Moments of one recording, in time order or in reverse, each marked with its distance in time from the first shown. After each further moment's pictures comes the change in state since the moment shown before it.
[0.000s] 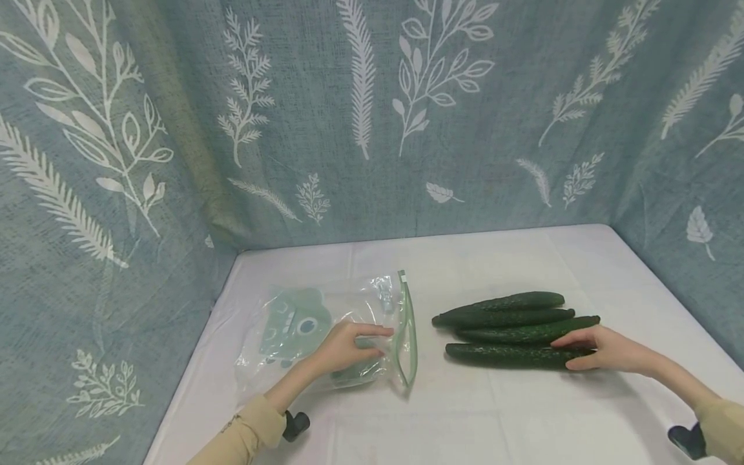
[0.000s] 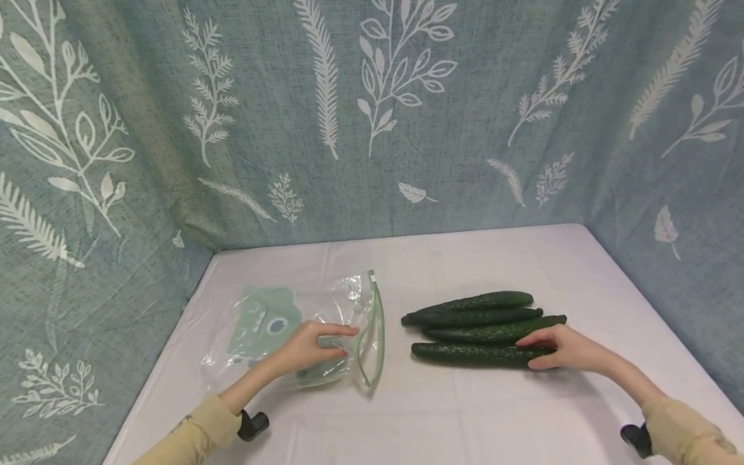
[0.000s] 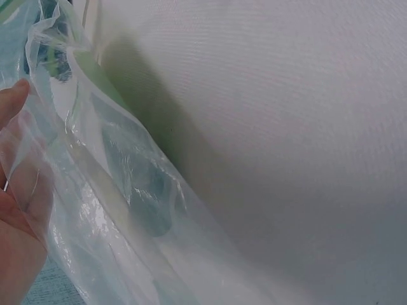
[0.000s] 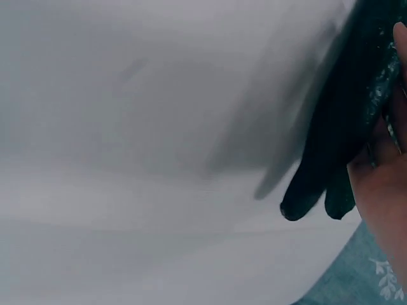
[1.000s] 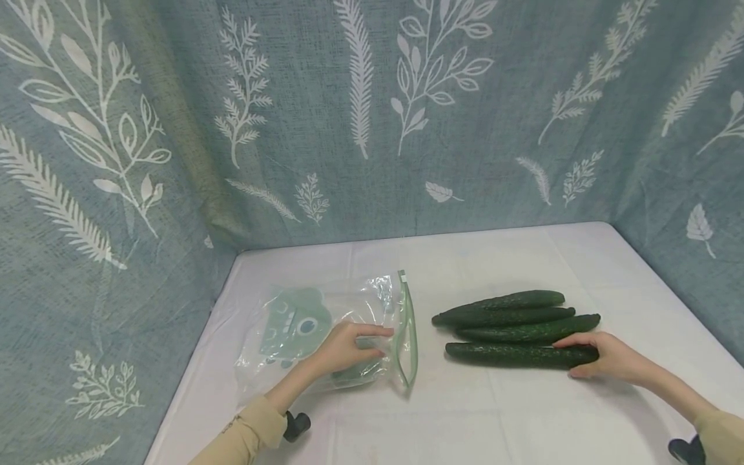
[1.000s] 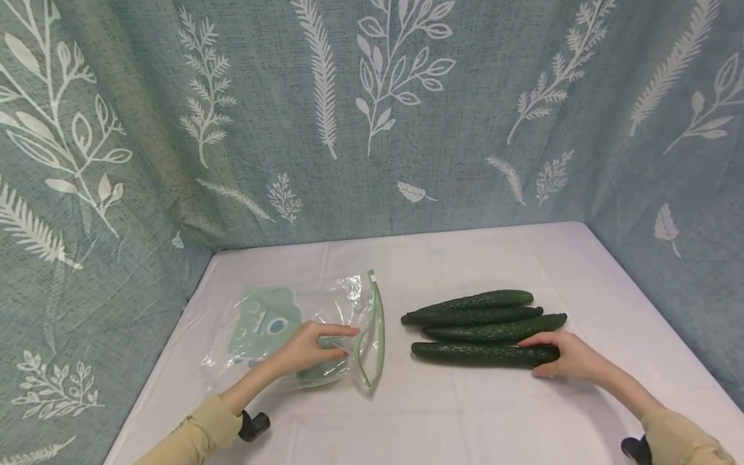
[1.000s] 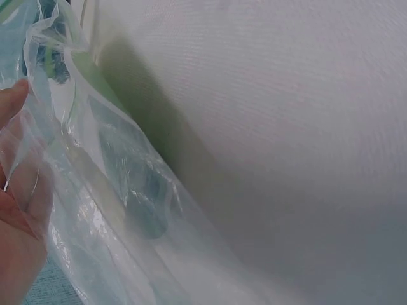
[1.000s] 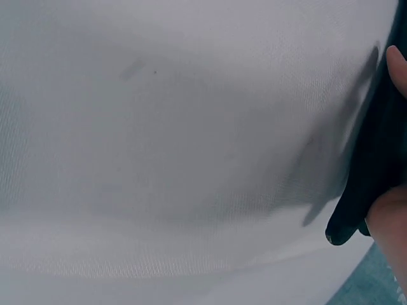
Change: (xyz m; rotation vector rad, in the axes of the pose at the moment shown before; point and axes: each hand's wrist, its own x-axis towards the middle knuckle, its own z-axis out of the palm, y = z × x) left_hand 0.000 0.002 0.000 -0.003 -0.019 -0.021; right_hand -0.008 0.008 0.020 -0.088 0.168 0.074
